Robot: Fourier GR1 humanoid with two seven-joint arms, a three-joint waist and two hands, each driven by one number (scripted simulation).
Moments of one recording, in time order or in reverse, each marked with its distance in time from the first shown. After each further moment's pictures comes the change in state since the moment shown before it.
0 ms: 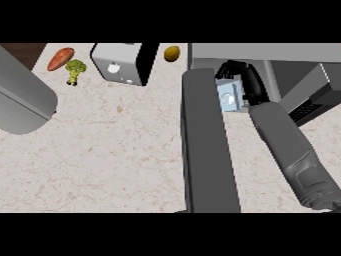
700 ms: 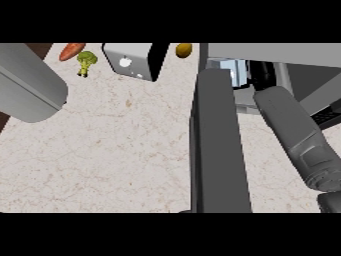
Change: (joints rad) left arm -0.044 0.000 -0.016 0.046 -0.024 -0.034 -0.026; right arm -0.162 -0.047 -0.056 0.202 0.049 -0.270 -0.019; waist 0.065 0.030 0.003
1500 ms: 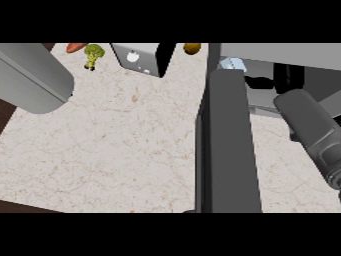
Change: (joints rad) left arm -0.059 0.027 -0.015 0.044 -0.042 -0.008 0.000; right arm -0.012 -0.100 0.047 0.146 0.102 -0.317 0.119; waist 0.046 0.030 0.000
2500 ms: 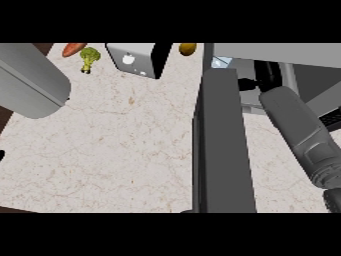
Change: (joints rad) left arm -0.069 0.016 -0.112 0.060 -0.065 -0.064 0.007; right arm -0.015 0.071 -0.057 -0.051 -0.060 0.283 -0.177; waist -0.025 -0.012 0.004
